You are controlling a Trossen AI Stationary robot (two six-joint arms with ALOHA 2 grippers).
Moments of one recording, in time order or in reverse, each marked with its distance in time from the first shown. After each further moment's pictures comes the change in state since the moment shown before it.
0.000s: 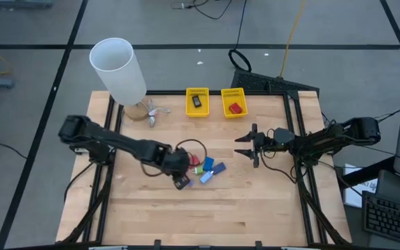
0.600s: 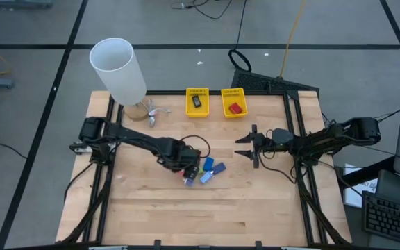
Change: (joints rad) left arm 0.113 0.202 0.047 -0.099 0.126 -0.330; right arm 0.002 0.000 0.000 -0.048 -0.003 0.003
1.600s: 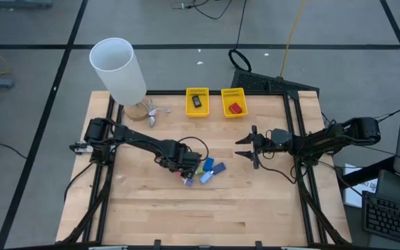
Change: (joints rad) left arm 0.001 0.054 -0.003 -0.077 -0.049 -0.023; right arm 0.000 0.000 0.000 -0.042 -0.003 0.001
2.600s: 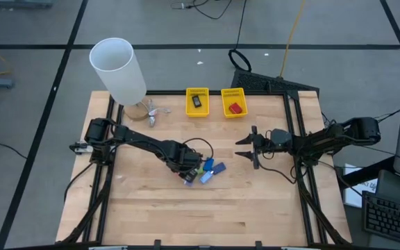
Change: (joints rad) left arm -0.007 0.007 0.000 0.081 -0.013 0.248; right arm 0.000 0.000 0.000 -0.025 0.000 0.000
